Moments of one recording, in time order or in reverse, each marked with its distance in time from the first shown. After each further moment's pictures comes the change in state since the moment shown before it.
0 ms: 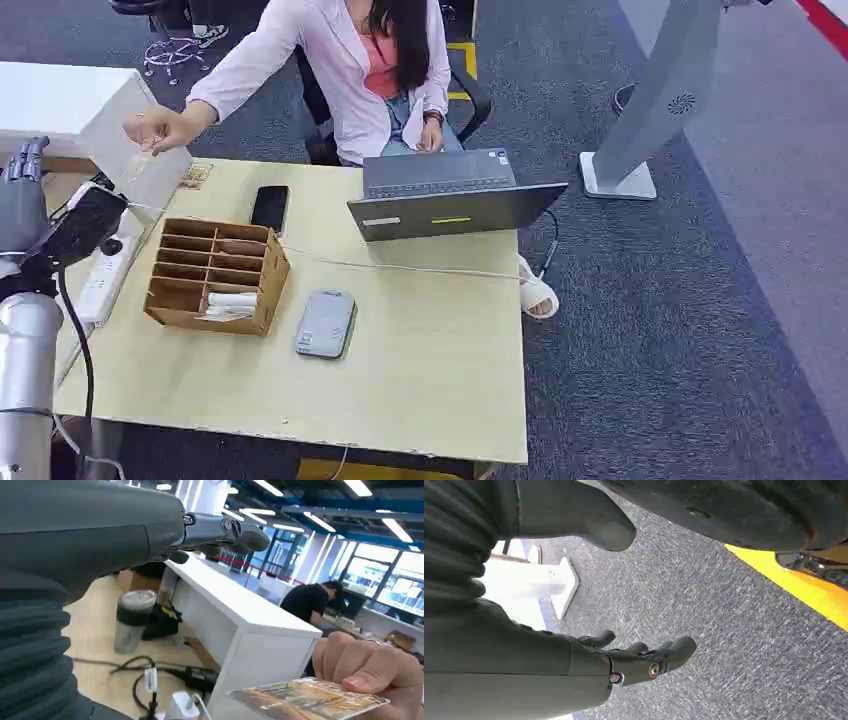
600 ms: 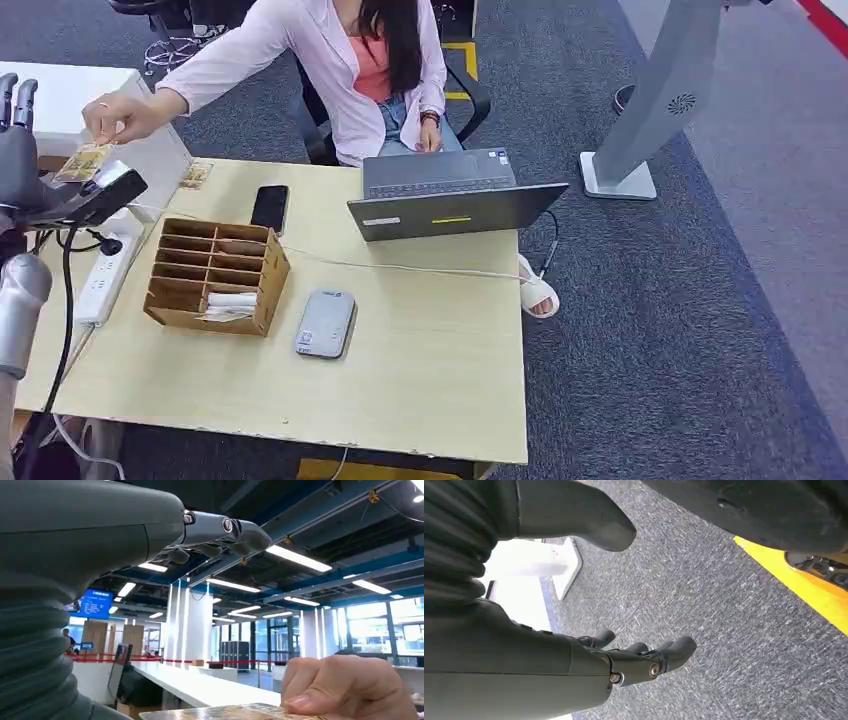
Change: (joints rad) left arm -0.188 0.084 -0.193 0.184 -0.366 0.224 0.110; right arm -0.005 -0.025 0.076 0.002 0.010 0.042 -0.021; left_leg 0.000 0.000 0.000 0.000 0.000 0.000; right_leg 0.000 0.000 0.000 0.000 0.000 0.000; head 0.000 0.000
